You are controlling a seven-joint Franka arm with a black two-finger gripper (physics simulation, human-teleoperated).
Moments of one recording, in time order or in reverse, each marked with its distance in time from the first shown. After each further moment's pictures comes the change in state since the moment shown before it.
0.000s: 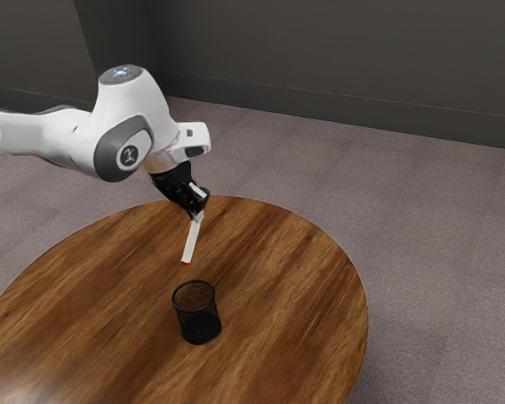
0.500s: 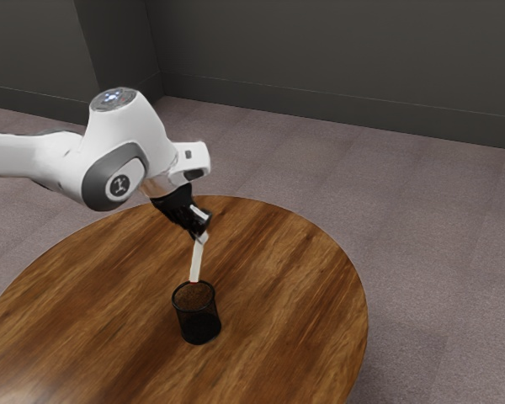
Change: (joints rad) arm -0.009 -0.116 -0.060 -0.176 0.006 0.100 -0.069
